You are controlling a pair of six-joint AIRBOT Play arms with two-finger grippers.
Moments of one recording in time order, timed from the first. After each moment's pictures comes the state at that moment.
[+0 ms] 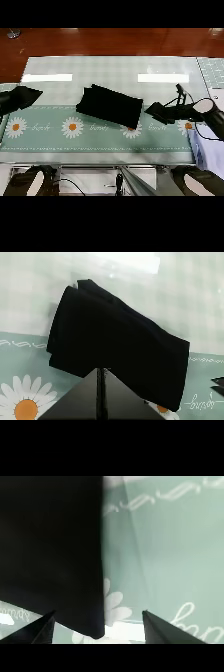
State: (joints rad) left arm 0.14 -0.56 0.85 0.99 -1.13 -1.58; right arm 0.05 -1.07 0.61 -0.84 0.90 1.58
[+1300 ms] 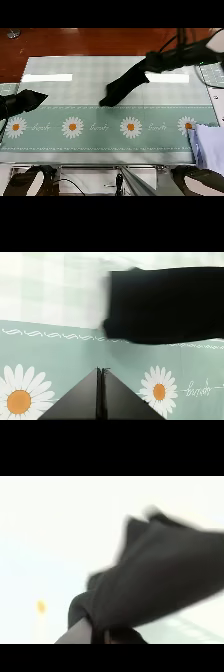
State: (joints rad) left arm 0.12 -0.56 0.82 0.96 -1.13 -1.56; right arm 0.18 -1.26 1.49 -0.98 1.17 1.52
